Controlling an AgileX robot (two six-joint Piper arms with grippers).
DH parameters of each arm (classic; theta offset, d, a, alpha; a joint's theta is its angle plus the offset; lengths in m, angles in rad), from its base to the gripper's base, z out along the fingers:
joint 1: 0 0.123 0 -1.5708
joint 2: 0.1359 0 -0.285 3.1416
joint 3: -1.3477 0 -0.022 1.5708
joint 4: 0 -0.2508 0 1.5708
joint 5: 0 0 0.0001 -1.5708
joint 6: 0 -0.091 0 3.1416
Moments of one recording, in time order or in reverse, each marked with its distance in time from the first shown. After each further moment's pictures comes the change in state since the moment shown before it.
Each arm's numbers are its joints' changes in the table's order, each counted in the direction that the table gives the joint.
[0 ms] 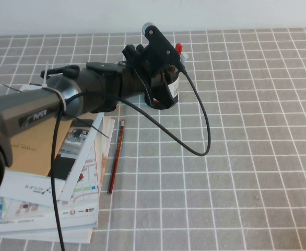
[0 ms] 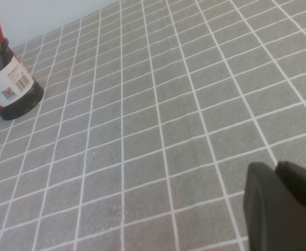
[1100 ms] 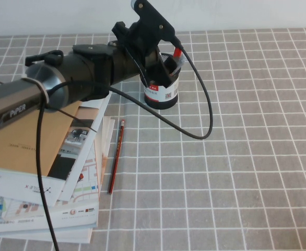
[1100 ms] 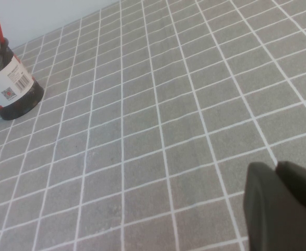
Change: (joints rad) right arm 0.000 0.000 0.000 0.000 0.000 0.000; left arm 0.000 -0.099 0.000 0.009 -0.036 0.034
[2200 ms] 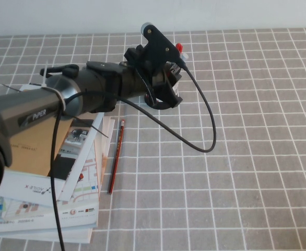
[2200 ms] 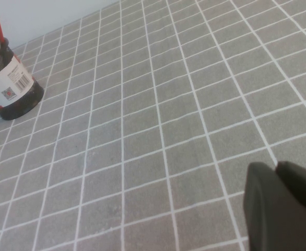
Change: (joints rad) right arm 0.000 0.000 0.000 0.000 0.000 0.000; left arm 0.000 0.096 0.000 -0.056 0.091 0.107
